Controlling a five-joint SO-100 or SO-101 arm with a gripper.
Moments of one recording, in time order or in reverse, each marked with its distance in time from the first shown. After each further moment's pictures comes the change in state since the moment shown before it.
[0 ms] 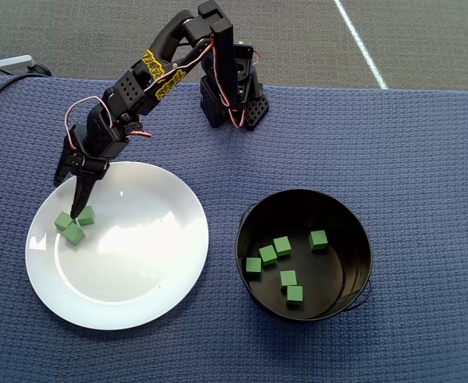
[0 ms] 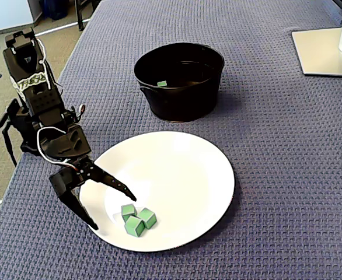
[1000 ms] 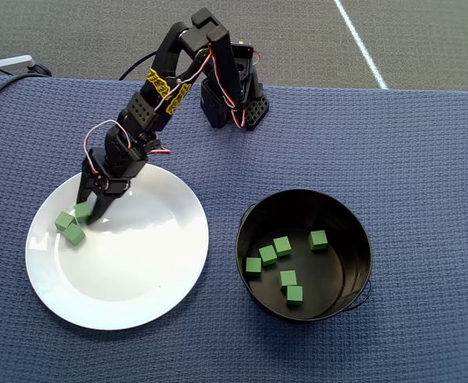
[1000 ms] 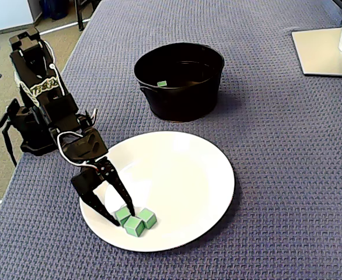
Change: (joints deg) arm -5.9 -5.4 5.7 -8.2 -2.3
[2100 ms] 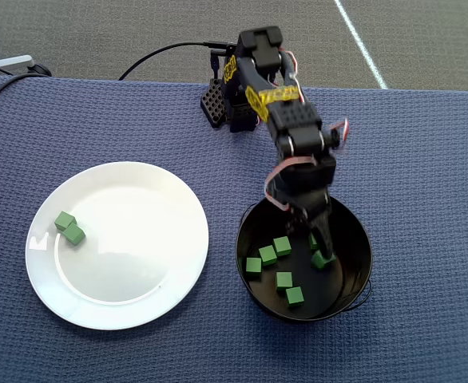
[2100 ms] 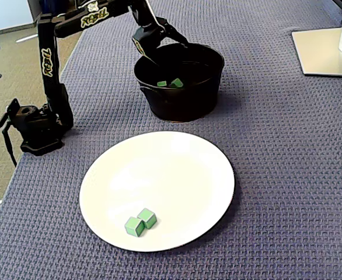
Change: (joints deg) arm -67.0 5.0 -56.8 87.8 53.6
